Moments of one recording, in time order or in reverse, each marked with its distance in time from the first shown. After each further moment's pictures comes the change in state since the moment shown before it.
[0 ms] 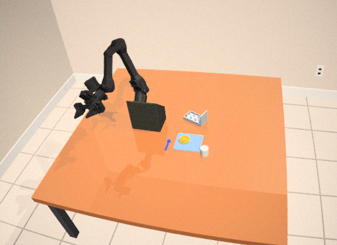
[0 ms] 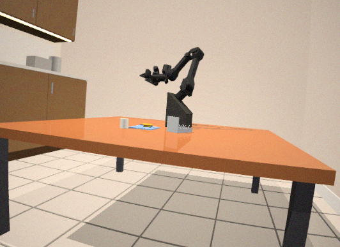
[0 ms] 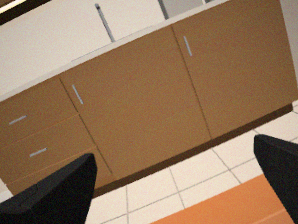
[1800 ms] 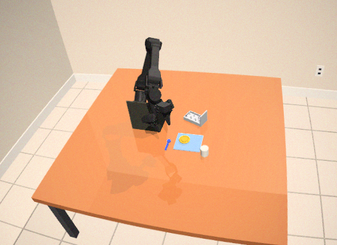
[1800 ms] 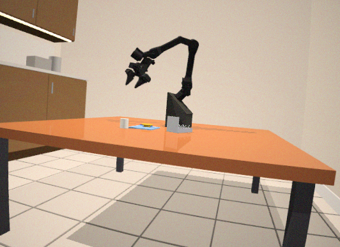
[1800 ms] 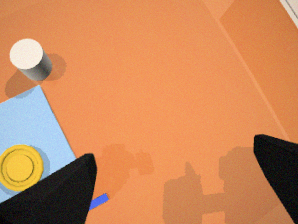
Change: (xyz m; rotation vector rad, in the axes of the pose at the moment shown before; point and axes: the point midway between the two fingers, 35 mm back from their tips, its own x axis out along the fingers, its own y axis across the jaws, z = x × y) arm -0.121 0.341 -0.167 -1.080 0.903 0.961
